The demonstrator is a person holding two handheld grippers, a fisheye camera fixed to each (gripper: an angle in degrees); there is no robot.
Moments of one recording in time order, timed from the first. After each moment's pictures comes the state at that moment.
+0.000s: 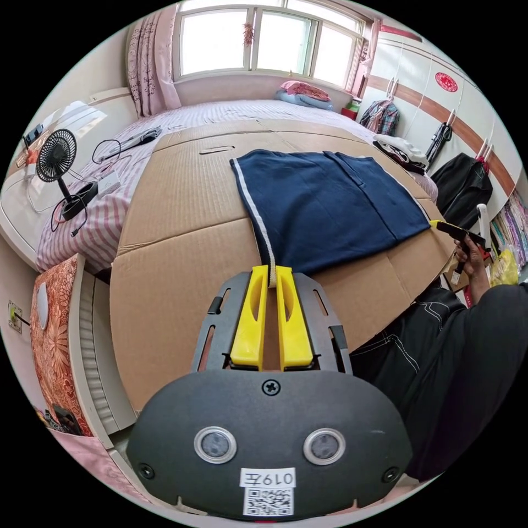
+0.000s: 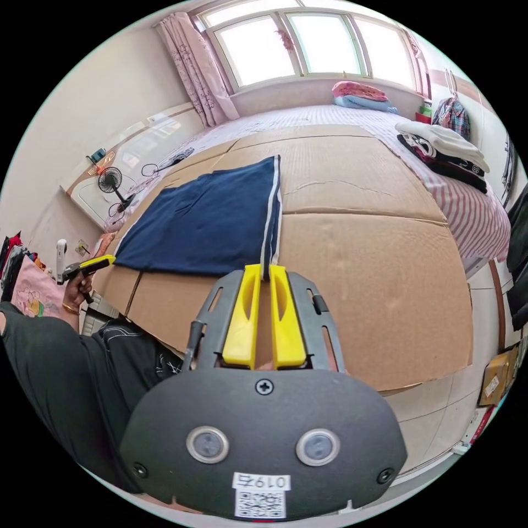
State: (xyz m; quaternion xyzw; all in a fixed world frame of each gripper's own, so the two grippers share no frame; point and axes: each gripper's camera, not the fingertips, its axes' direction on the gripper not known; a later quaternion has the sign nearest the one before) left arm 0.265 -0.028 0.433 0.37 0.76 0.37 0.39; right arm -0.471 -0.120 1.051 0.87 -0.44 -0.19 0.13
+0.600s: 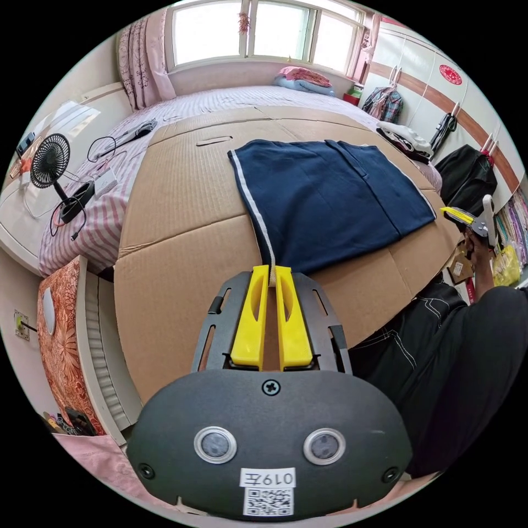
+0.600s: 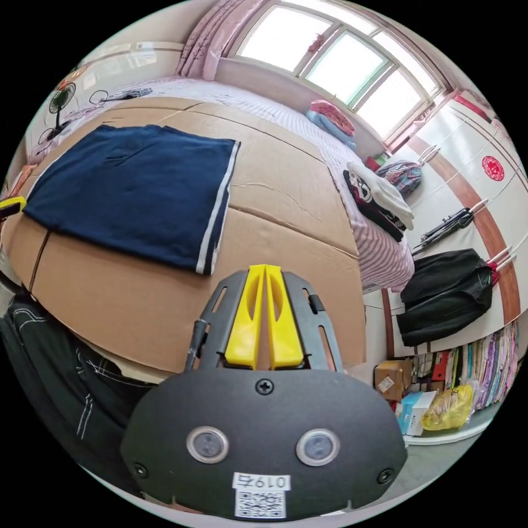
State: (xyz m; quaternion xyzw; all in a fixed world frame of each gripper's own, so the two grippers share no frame) left arm 0.251 -0.016 0.415 0.36 0.74 0.40 0.41; right arm -0.548 -0.128 1.024 0.92 -0.30 0.03 0.27
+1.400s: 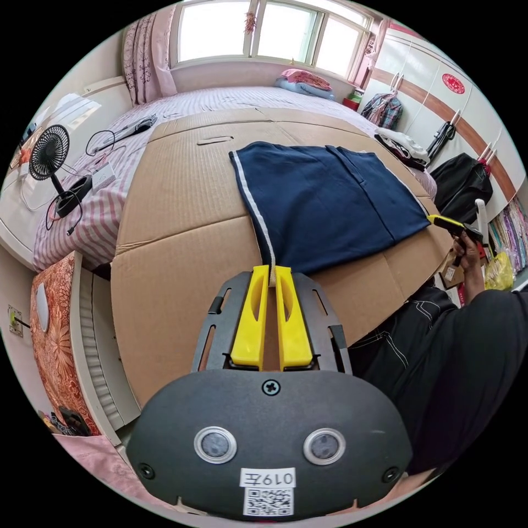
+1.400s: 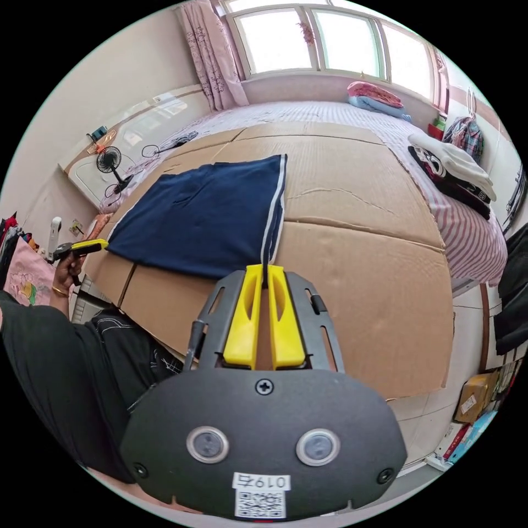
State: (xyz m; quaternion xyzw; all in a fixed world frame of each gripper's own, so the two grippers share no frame) left arm 0.226 -0.069 0.422 0.34 0.75 0.40 0.39; right arm -0.591 -0.199 0.995 0.88 -0.40 -0.19 0.16
